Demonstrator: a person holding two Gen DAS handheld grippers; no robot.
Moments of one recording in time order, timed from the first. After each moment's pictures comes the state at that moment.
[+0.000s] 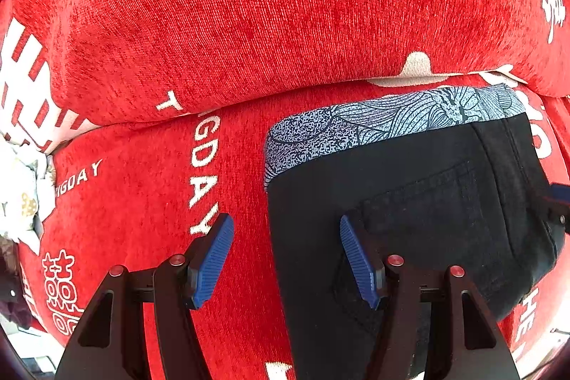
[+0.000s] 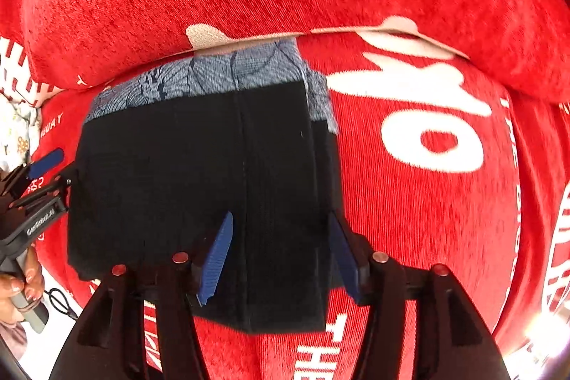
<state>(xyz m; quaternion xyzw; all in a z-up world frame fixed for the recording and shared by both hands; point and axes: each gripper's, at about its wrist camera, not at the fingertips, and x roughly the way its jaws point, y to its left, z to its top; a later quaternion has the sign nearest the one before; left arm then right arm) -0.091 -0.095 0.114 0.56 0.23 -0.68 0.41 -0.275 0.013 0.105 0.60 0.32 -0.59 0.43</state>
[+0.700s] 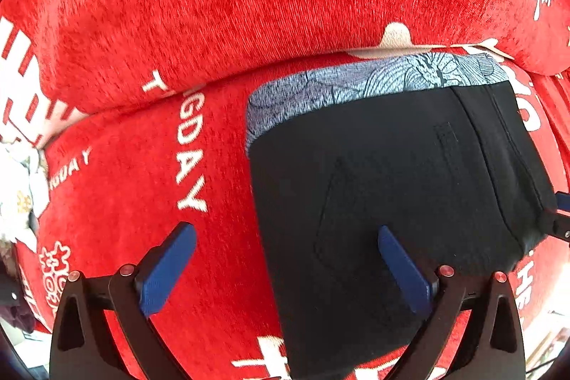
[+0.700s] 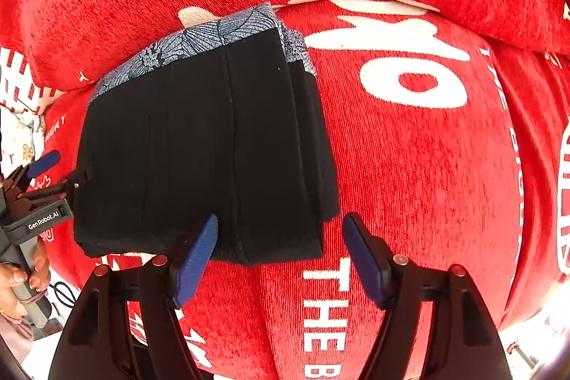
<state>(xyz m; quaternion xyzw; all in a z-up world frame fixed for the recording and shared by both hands) -0.088 -0.076 0.114 0.59 0.26 -0.67 0.37 -0.272 0.055 0.111 0.63 0.29 -0.59 0.41</state>
